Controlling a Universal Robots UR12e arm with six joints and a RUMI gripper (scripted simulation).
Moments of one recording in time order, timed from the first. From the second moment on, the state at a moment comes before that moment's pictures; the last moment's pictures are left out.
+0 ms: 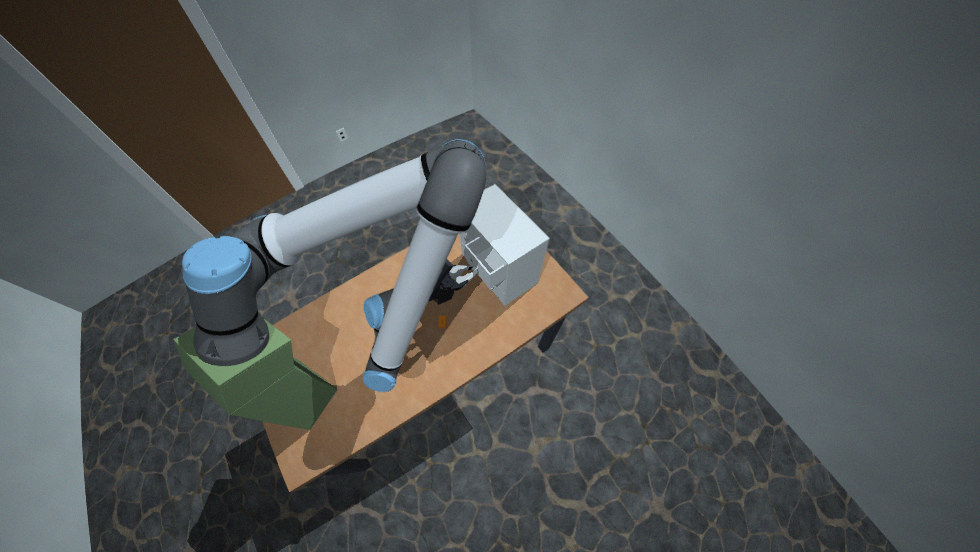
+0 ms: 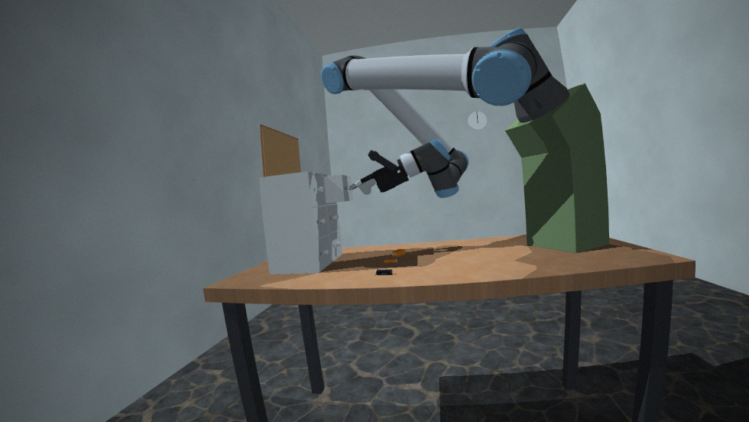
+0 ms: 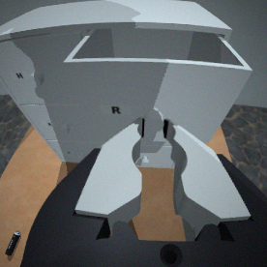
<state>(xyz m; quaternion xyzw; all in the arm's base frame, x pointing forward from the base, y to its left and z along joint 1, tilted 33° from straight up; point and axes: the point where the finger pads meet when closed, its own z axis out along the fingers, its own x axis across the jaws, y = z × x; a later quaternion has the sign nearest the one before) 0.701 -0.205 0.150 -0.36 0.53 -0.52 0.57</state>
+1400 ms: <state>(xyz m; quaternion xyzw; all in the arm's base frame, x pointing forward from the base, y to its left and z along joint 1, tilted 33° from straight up) 0.691 -0.203 0.145 -0.36 0.53 -0.52 0.57</state>
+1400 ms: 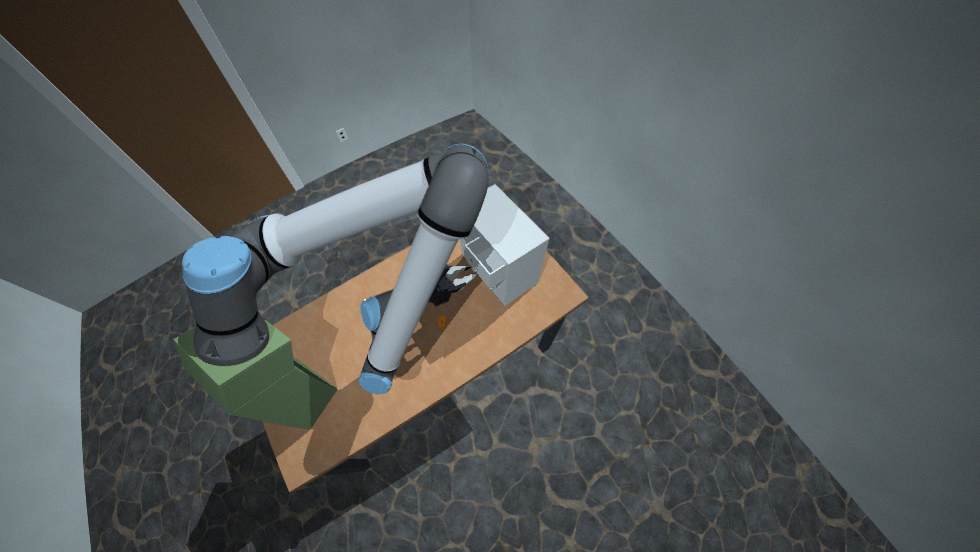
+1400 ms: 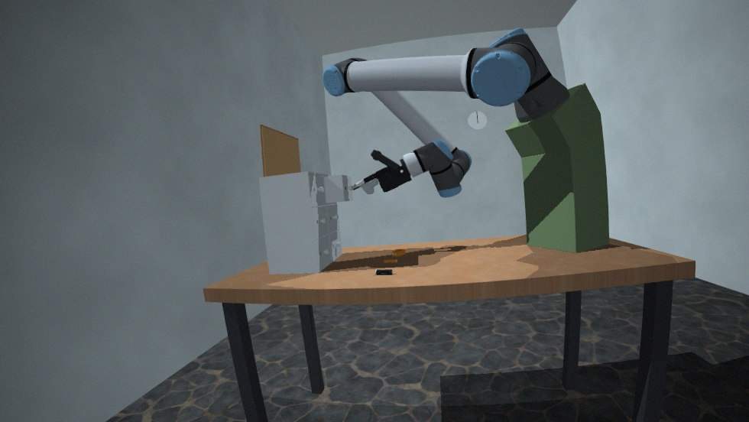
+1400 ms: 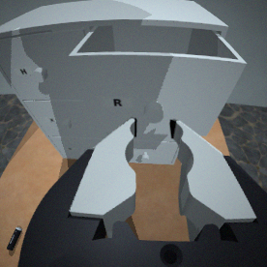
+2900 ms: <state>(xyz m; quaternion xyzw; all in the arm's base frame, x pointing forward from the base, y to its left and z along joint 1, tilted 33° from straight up) 0.621 -0.190 0.120 -0.36 0.53 -0.52 0.57</state>
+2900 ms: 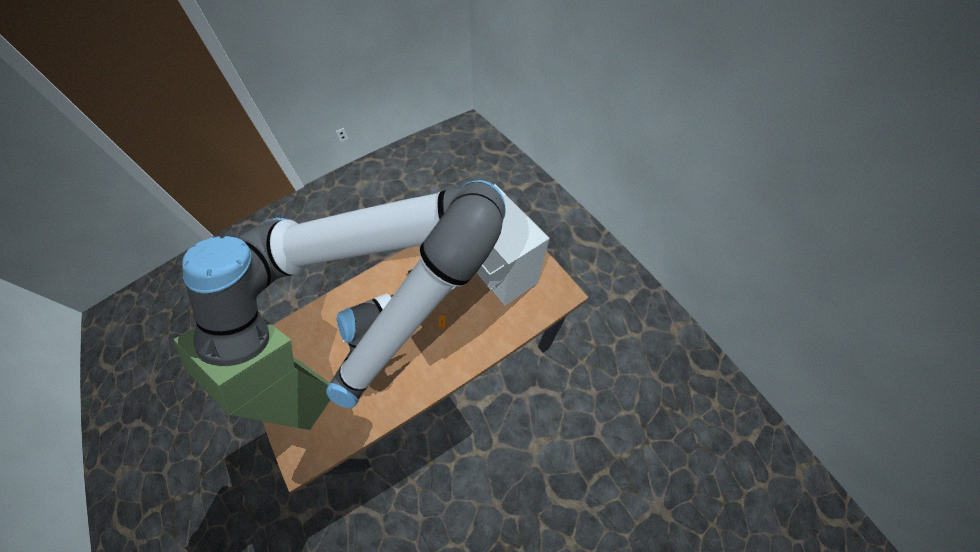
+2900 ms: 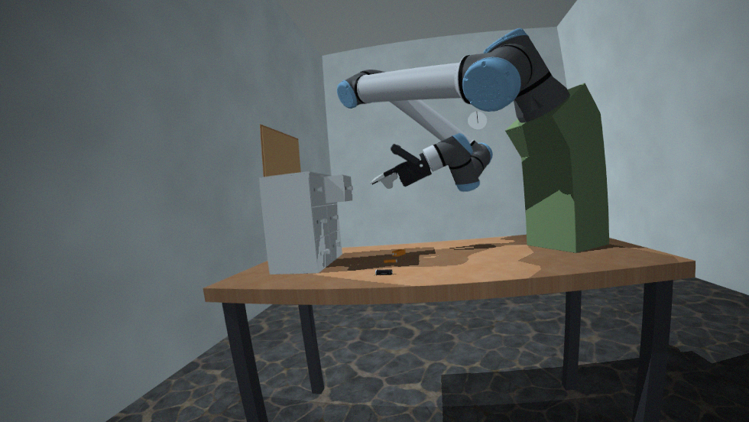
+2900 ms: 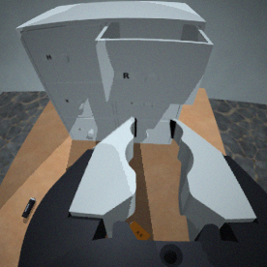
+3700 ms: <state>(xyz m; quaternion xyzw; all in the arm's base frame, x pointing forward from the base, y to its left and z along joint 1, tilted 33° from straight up) 0.605 -0.188 0.118 -0.35 0.53 -0.51 0.57</state>
